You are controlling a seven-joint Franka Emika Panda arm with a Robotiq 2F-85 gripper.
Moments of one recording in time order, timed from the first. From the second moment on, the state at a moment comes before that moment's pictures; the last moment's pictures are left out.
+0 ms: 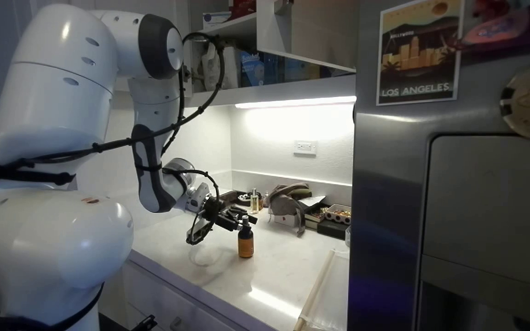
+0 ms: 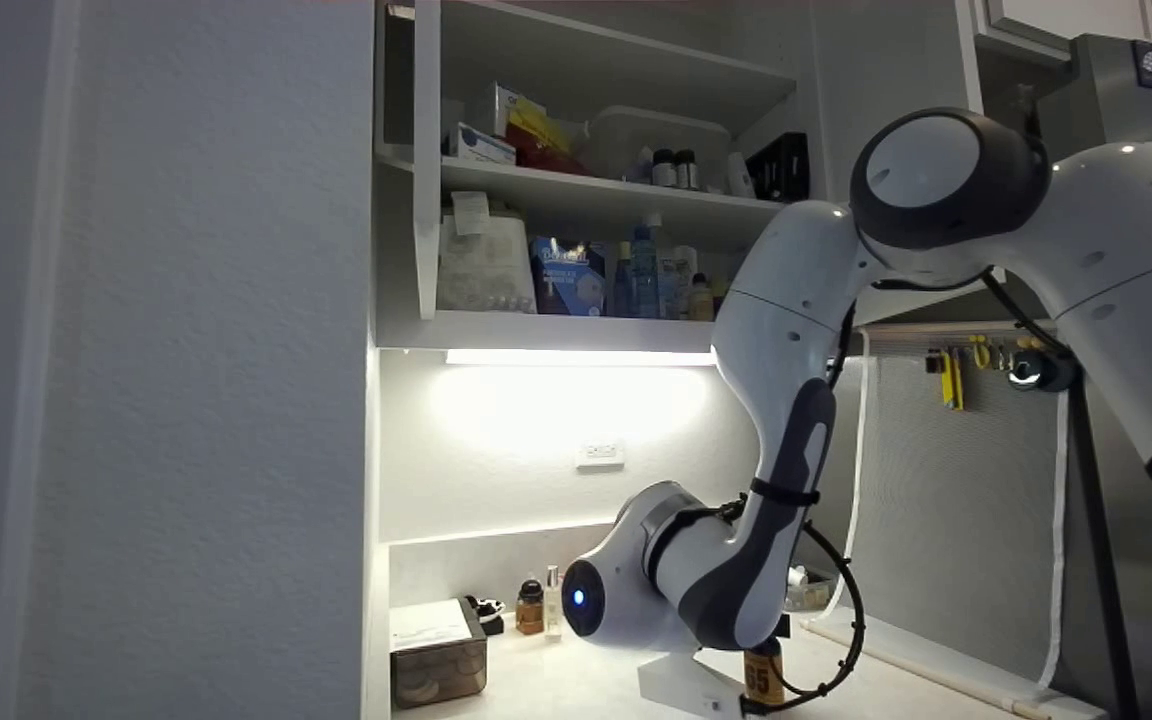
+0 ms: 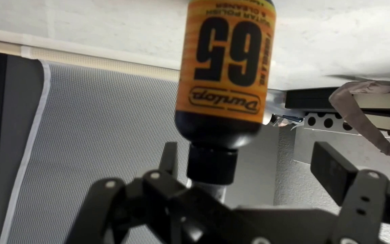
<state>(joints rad) 0.22 0.34 0.20 -2.29 -1.31 1.73 2.51</state>
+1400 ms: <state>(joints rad) 0.07 -0.03 0.06 -2.27 -0.93 2.17 1.55</state>
